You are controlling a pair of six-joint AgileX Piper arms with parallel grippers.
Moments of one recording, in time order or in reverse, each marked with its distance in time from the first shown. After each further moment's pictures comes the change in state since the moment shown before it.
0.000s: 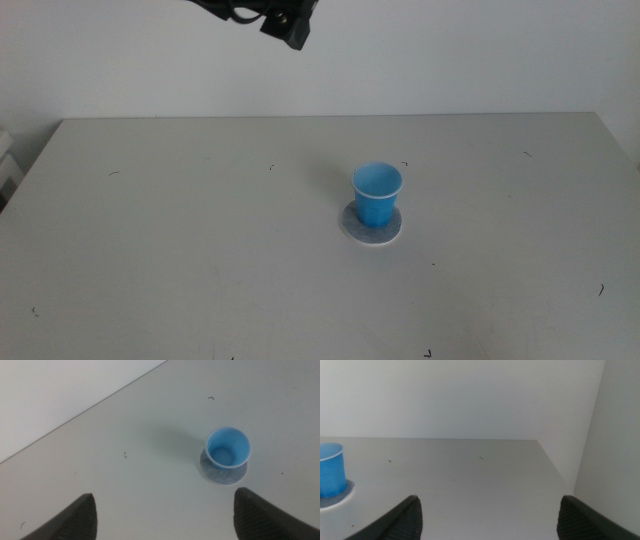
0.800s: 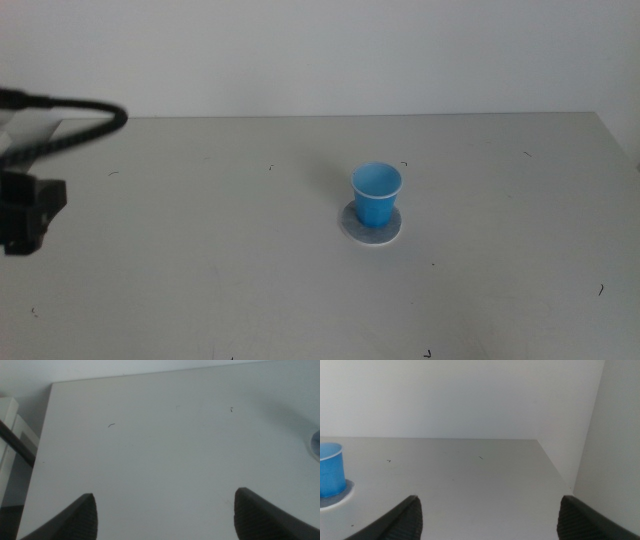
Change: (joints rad) left arm 0.473 -0.896 1.290 -0.092 -0.668 -0.033; right arm 0.000 0.000 0.000 0.000 0.000 0.000
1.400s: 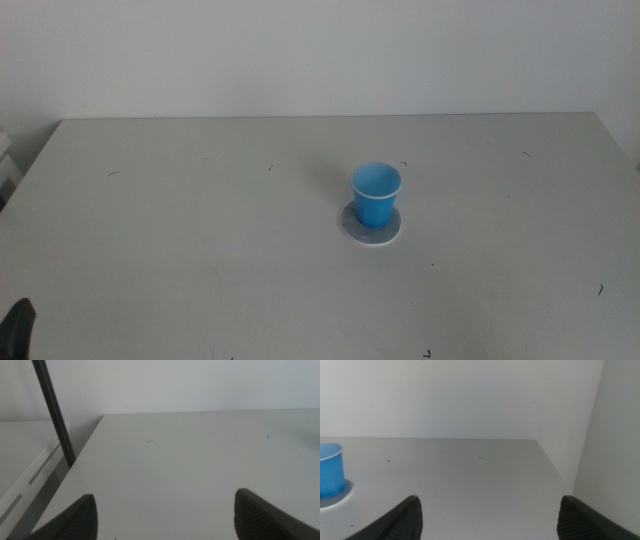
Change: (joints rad) left arm 0.145 -0.648 0.677 -0.003 -0.410 0.006; right arm 0.000 0.000 0.000 0.000 0.000 0.000
